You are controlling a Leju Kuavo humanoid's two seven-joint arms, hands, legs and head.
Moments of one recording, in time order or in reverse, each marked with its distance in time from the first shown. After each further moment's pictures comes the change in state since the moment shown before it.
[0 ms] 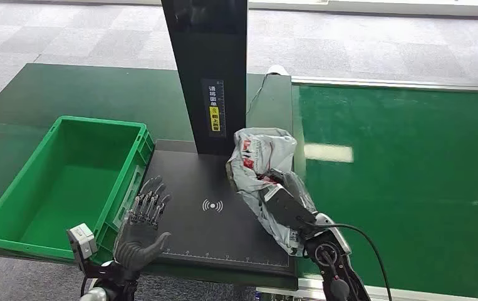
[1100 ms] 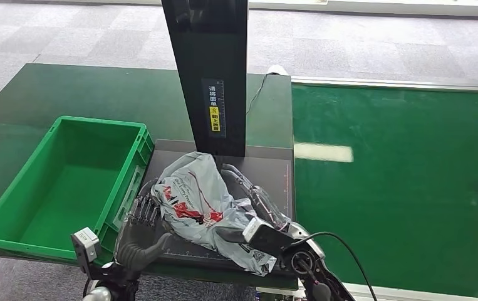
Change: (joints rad) left arm -0.012 0.036 -0.022 0.062 -0.031 0.077 -0.089; right arm -0.039 -0.049 0.222 0.097 -0.162 -0.102 -0.256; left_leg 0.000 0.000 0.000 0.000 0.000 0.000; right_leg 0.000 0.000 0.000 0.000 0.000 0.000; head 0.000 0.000
